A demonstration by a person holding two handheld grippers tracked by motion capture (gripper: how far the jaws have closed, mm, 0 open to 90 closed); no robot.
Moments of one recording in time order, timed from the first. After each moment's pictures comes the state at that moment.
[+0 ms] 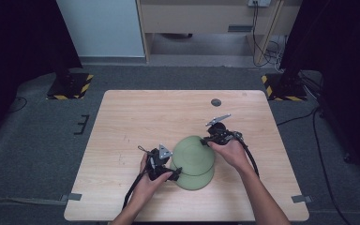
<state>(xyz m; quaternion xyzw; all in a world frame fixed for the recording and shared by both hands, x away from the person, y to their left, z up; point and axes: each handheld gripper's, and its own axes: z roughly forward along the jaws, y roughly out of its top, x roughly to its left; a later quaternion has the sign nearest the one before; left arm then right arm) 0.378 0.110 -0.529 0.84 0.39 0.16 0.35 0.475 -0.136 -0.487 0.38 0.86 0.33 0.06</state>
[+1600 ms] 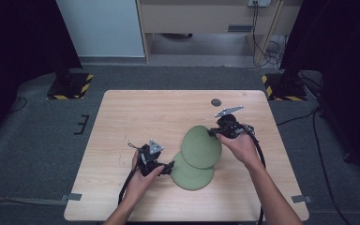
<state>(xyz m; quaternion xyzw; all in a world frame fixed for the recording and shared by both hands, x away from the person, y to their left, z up) 0.386 0.139 -0.517 0.81 0.43 0.18 0.36 0.468 -0.159 -0.435 0.38 0.85 0.36 0.10</state>
